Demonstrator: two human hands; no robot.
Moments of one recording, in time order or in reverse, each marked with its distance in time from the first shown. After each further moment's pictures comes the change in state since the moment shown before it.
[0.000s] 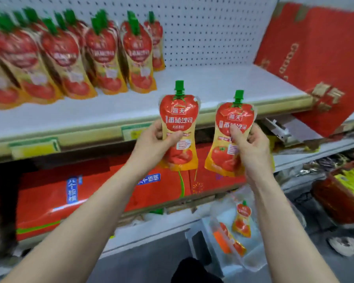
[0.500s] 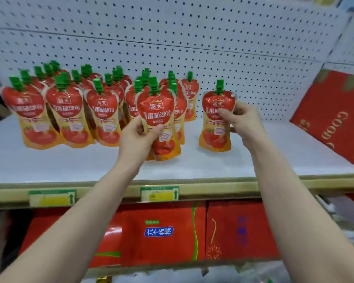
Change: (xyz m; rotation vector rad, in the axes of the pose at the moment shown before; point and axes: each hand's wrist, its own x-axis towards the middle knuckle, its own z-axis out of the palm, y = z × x) left_hand 0.117 0.042 -0.096 -0.042 0.450 0.205; right_hand 0.208 -0.084 0.141 -0.147 -0.372 -0.077
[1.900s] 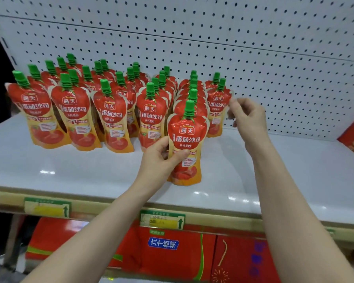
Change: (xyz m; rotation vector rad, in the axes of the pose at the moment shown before) left_hand 0.020 -0.039 0.029 -0.034 -0.078 -0.146; right_hand 0.084 0.023 0.048 -0.007 -0.017 -0.143
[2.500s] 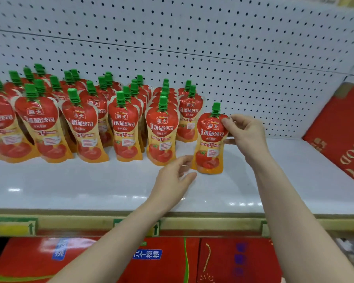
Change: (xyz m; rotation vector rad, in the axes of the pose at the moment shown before) left_hand -0.005 -0.027 0.075 0.404 -0.128 0.051; right_hand -0.021 0.007 -0.065 -0.001 -0.020 0.057
